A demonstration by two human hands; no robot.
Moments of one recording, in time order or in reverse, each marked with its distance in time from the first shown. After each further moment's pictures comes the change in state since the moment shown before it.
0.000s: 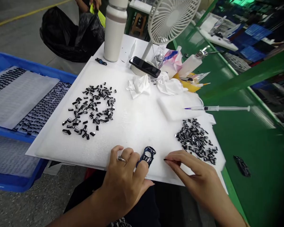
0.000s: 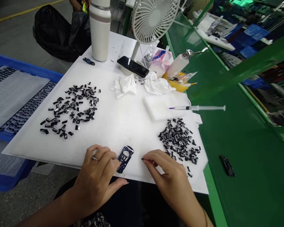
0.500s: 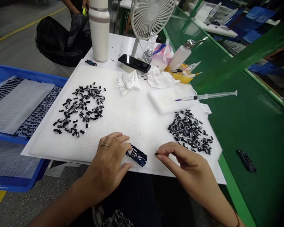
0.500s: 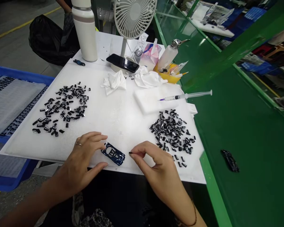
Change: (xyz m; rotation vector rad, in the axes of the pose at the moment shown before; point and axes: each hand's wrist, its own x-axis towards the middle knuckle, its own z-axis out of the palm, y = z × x) left_hand 0.007 -0.008 -0.018 -0.120 -0.143 -0.017; right_hand -0.002 -0.010 -0.002 0.293 0.056 0.083
